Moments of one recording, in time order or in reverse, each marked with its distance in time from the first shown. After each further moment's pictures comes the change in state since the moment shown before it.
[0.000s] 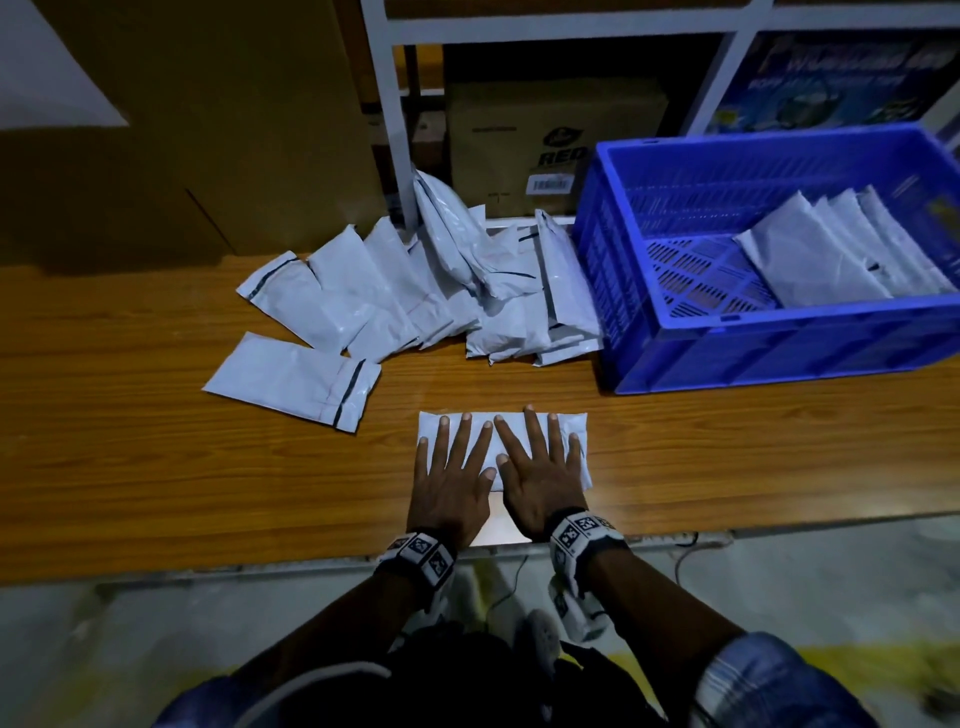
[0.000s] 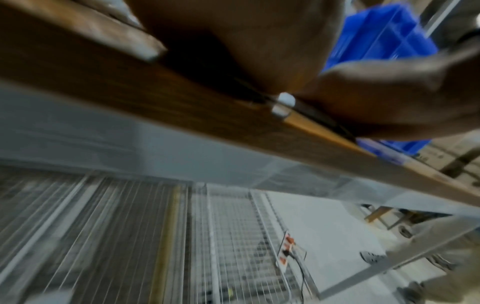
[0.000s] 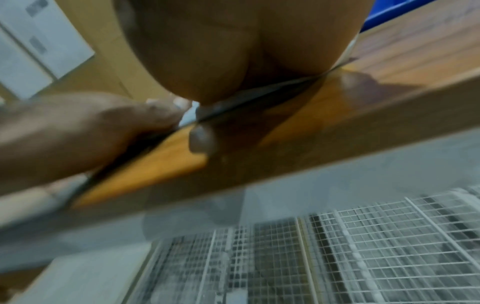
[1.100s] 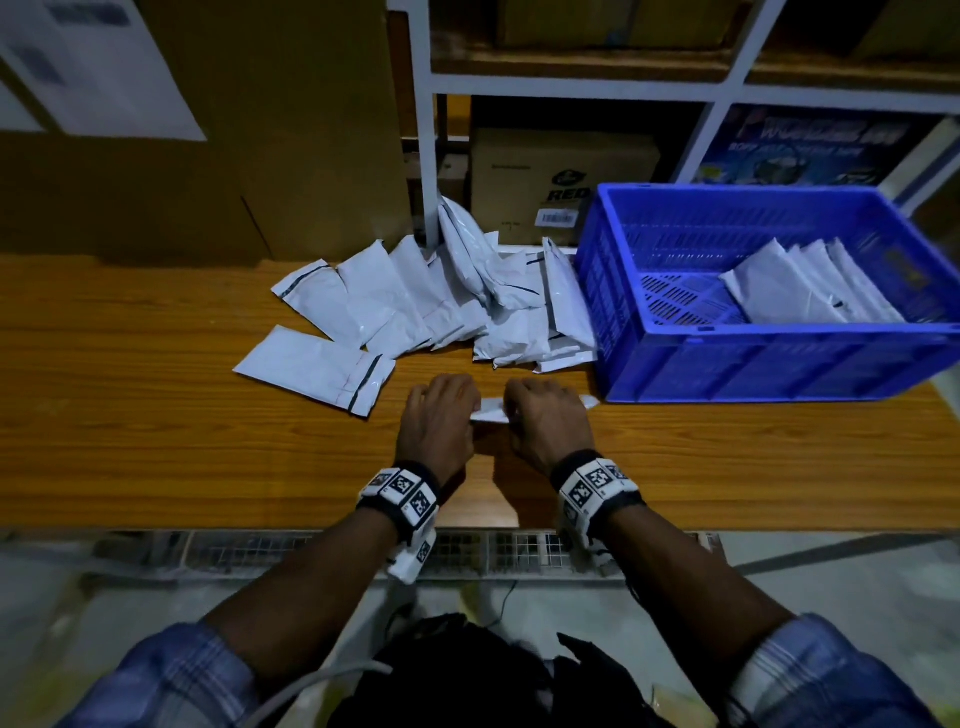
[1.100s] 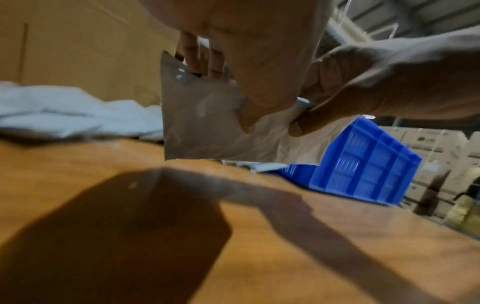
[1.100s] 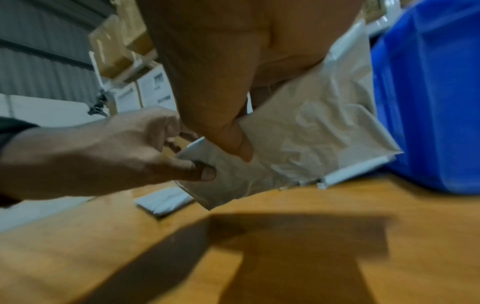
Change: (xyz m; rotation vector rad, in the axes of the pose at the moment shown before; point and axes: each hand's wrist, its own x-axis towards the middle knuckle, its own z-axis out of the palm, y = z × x) left_hand 0.005 0.012 -0.100 0.049 0.329 0.079; right_hand 0.001 -0.030 -0.099 -0.194 0.304 -0.297
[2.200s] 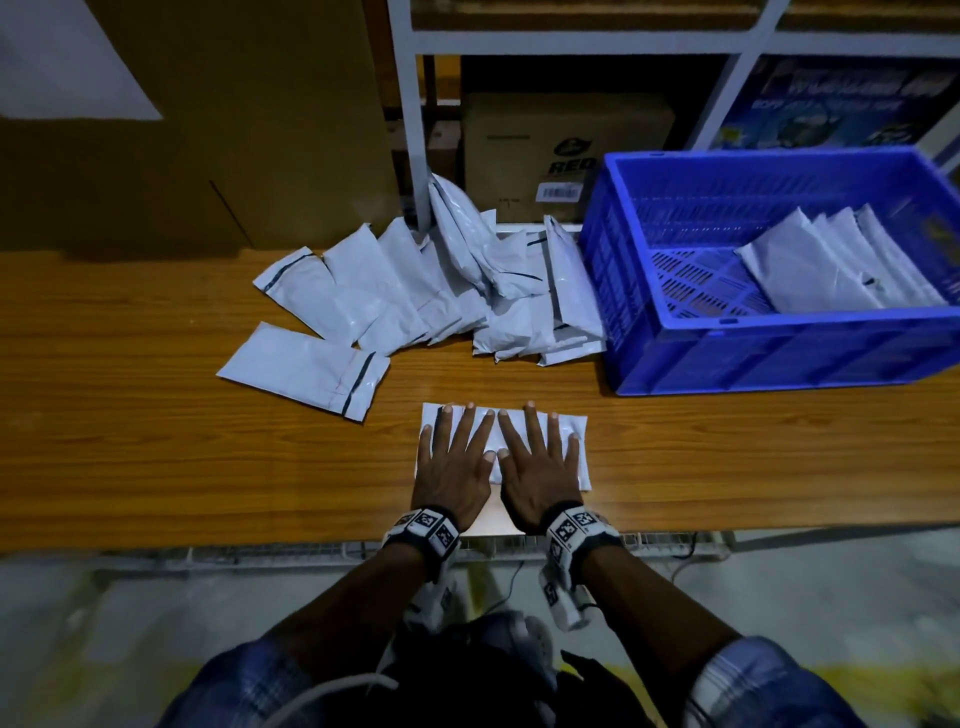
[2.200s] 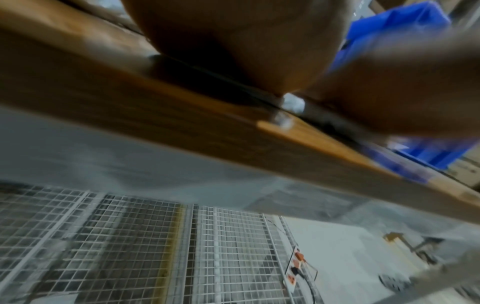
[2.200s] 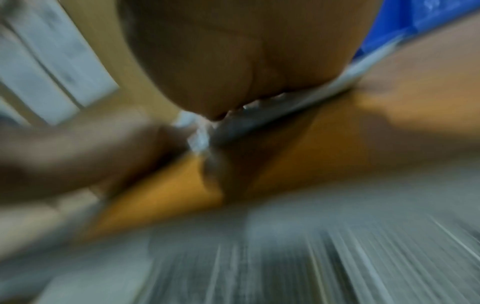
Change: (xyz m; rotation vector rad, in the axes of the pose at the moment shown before) left_hand -0.029 0.001 0.085 -0.088 -0.341 -0.136; right_hand -0.038 -0.001 0.087 0.199 -0.296 0.296
